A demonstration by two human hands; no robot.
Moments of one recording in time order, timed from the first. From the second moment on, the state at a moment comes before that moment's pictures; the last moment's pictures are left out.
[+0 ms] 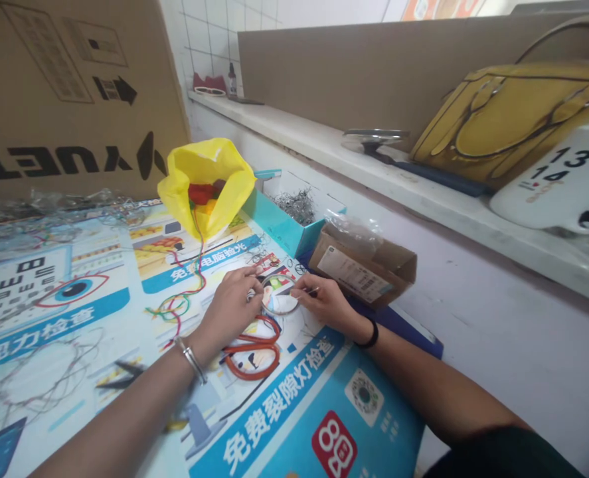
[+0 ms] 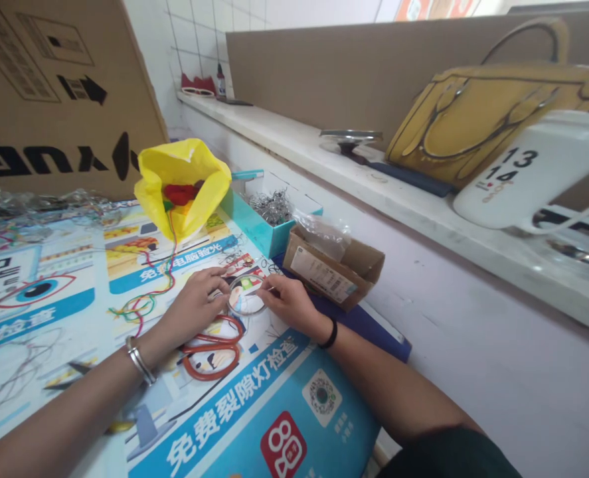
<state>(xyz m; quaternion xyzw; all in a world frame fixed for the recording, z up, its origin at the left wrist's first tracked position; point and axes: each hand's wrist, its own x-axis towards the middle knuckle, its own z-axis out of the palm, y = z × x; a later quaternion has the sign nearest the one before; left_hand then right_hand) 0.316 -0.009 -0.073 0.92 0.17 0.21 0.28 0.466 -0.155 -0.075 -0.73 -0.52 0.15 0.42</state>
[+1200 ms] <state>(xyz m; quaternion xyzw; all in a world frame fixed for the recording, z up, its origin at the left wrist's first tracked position) 0.319 -0.008 -0.085 0.94 0.16 0.17 0.25 0.463 -0.149 -0.087 -0.75 -0.56 0.07 0.34</state>
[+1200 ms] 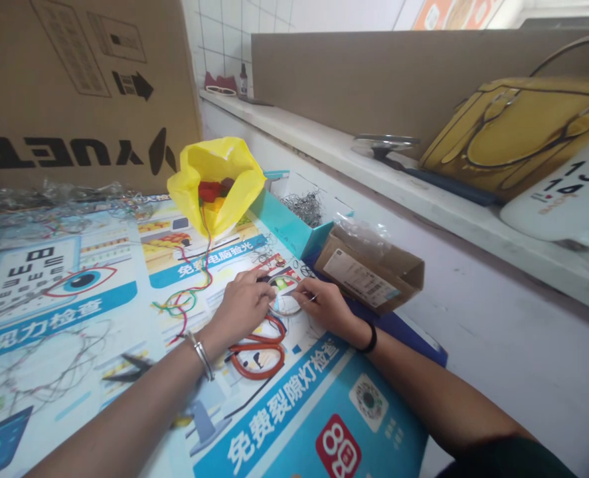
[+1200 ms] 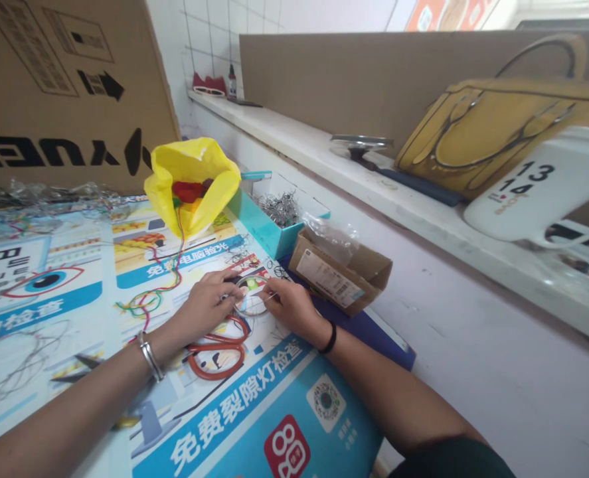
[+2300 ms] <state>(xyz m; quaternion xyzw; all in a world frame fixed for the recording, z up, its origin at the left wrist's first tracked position) 0.319 -0.008 -0.085 0.94 0.17 0.16 0.24 0.463 -0.149 -0.086 -0.75 -0.56 0.06 0.35</state>
